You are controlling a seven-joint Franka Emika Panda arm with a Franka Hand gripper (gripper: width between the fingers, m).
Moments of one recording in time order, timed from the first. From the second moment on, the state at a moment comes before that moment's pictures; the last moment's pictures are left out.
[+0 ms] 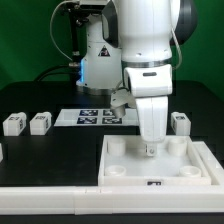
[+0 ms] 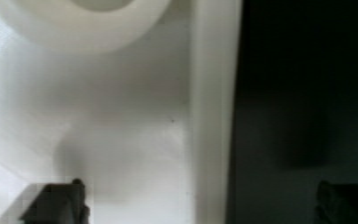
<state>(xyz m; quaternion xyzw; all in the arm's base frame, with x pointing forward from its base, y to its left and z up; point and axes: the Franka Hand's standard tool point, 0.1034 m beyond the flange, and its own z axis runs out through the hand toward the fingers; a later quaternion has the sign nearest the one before) 0.487 0.072 0.009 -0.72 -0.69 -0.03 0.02</state>
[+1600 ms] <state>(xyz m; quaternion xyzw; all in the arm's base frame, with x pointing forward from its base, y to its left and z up) 0.452 0.102 0.043 -0.98 -0.20 -0.03 0.04</state>
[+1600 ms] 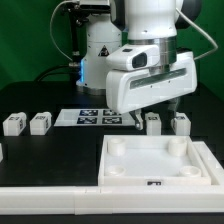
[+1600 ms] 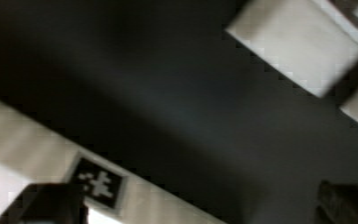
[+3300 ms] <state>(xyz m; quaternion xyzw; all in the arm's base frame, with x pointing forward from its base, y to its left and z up) 0.396 0.164 0.027 -0.91 -0.02 0.41 0.02</state>
